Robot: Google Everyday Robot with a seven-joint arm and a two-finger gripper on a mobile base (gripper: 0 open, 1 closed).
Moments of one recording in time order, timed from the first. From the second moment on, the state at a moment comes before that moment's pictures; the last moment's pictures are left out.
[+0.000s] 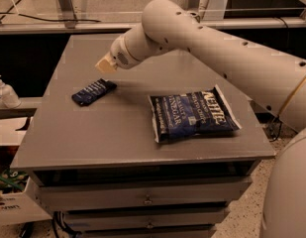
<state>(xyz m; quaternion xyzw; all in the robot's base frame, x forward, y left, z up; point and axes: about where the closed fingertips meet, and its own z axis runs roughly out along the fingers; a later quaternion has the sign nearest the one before) 0.679 0.138 0.863 -0.51 0.73 0.23 0.39</state>
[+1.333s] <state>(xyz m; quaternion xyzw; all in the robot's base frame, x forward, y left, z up) 0.672 0.123 0.857 -0.51 0.75 0.23 0.37</state>
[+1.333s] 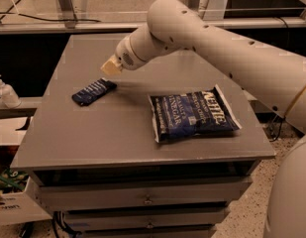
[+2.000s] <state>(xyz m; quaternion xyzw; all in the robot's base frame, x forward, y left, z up) 0.661 0.131 0.839 -0.51 0.75 0.24 0.35</state>
